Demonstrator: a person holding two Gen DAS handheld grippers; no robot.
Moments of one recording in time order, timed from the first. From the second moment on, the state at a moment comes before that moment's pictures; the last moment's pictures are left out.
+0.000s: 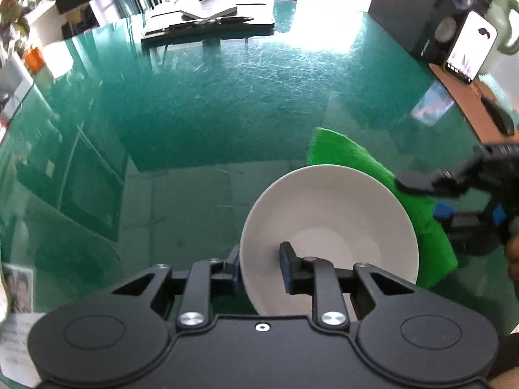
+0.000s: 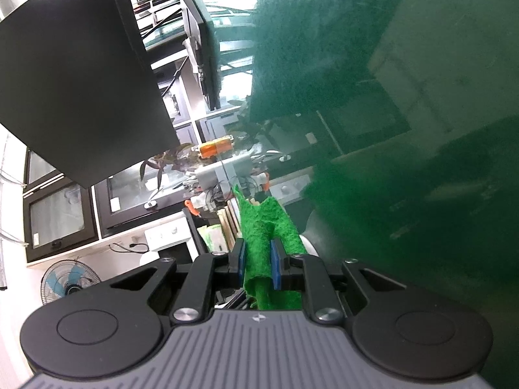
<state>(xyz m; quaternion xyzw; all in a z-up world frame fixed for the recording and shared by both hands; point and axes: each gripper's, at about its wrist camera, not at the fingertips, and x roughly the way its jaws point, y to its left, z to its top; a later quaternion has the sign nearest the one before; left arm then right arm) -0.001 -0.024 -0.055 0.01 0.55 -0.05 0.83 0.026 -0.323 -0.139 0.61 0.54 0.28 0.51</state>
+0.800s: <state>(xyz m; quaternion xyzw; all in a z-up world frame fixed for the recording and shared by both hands) 0.007 -0.032 -0.060 0.04 0.54 -0.05 0.84 0.040 -0.305 -0.139 0.60 0.54 0.28 0.52</state>
